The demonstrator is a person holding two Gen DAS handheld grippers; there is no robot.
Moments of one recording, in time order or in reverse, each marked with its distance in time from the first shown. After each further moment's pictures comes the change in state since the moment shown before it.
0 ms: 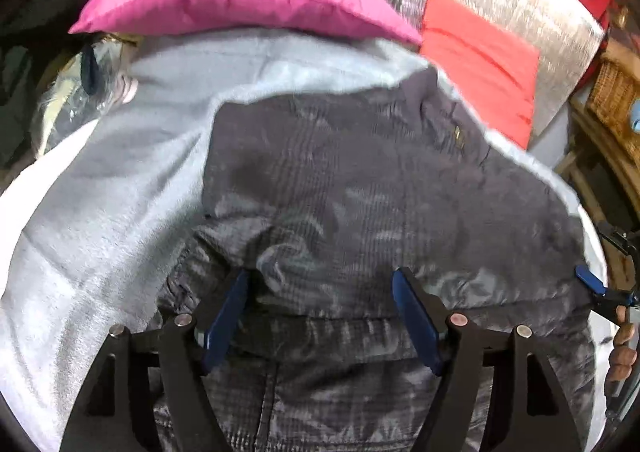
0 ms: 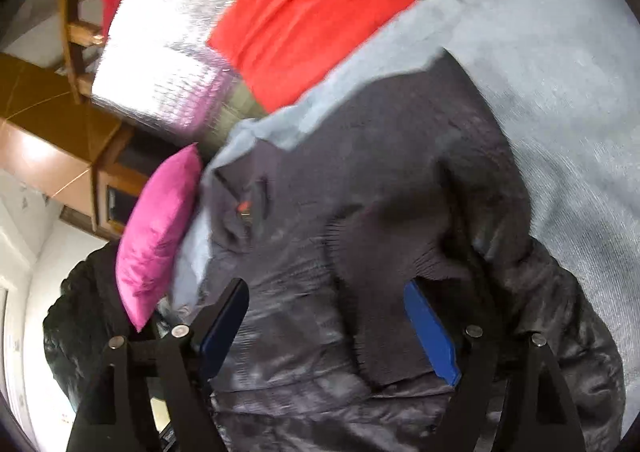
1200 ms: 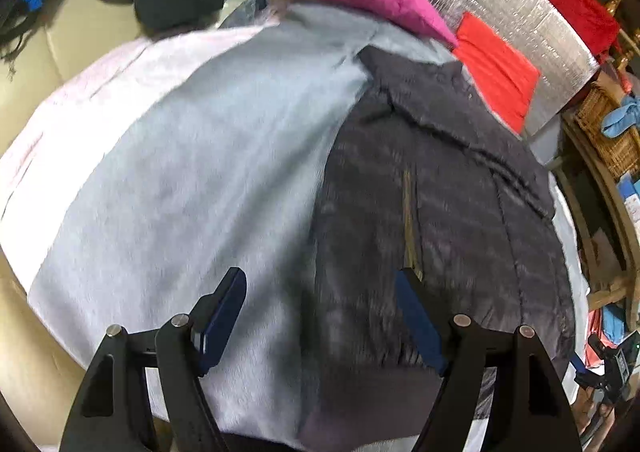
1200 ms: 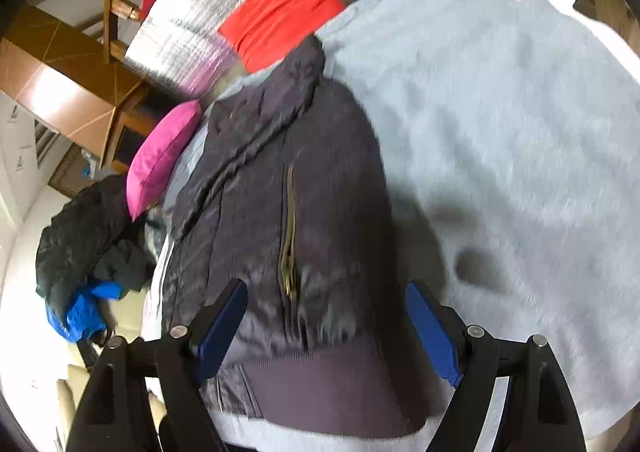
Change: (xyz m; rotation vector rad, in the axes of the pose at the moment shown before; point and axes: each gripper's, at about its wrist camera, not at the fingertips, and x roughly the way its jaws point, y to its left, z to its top) left arm -0.203 0.145 -0.210 -0.162 0.079 -0.005; right arm -0.239 -0.094 -0.244 -0.054 0.005 -0.117
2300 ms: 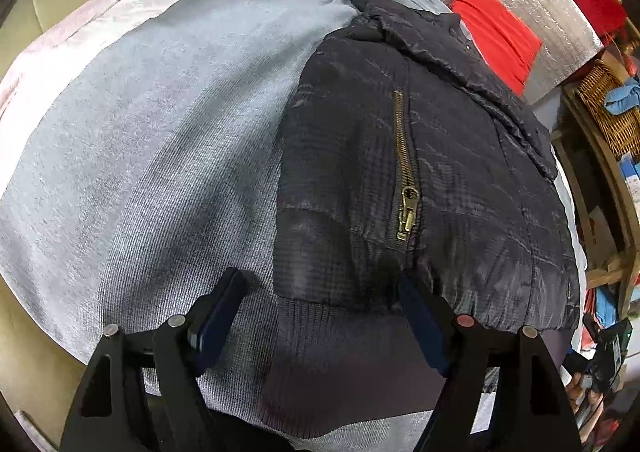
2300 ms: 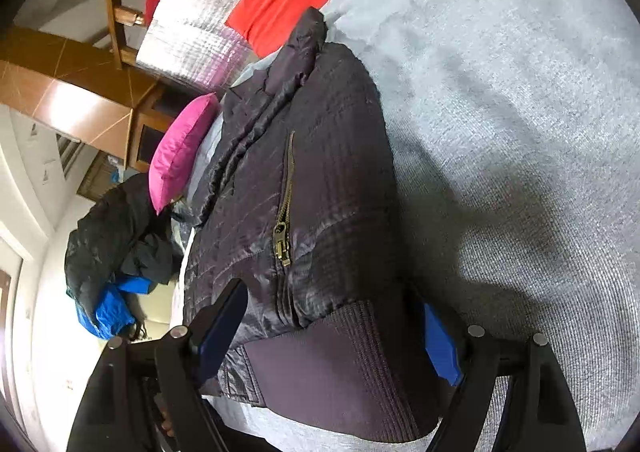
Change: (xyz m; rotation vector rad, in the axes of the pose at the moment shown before) left arm 0.029 -0.011 -0.040 0.002 0.127 -0.035; right arm 0.027 -0.024 -0.025 0.043 0.037 0.138
